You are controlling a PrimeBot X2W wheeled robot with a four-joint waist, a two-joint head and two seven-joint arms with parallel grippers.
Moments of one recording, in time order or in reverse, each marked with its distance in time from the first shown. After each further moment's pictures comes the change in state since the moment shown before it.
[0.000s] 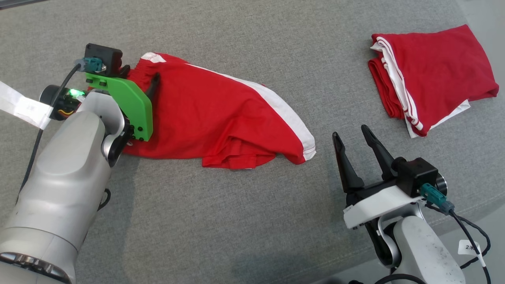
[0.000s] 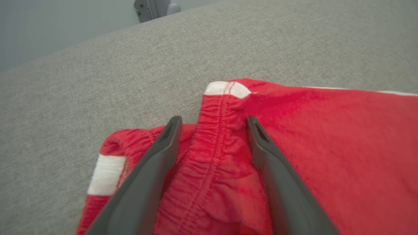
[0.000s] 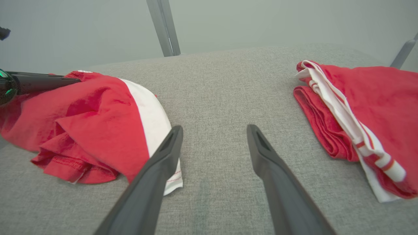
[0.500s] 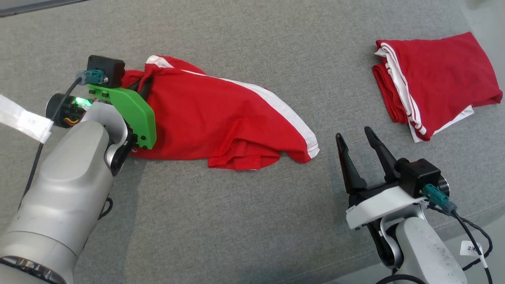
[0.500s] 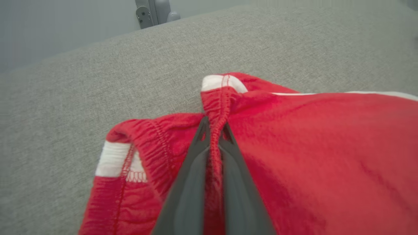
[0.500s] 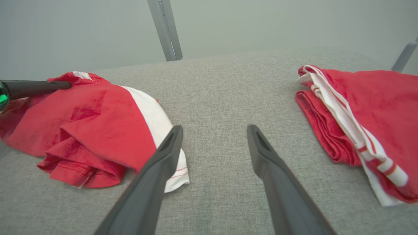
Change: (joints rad) left arm 0.013 0.019 -0.118 -0.002 -0.120 0.000 -0.062; right arm 0.002 0.000 -0.010 0.010 0.006 0.000 0.000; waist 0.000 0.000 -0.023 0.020
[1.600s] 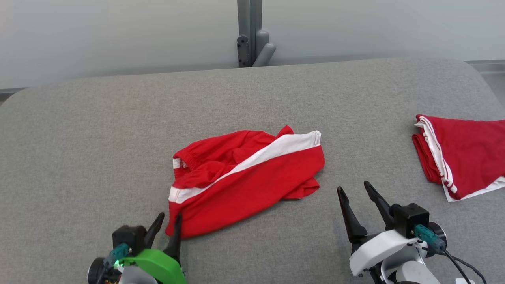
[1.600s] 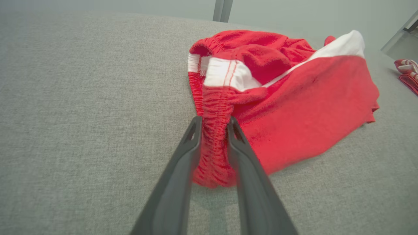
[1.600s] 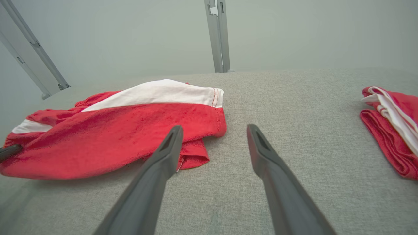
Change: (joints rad) left arm 0.768 -0.084 0.341 -0.366 0.201 0.096 -0.261; right arm 0.149 0.001 -0.006 0.097 -0.011 0.000 0.000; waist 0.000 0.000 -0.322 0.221
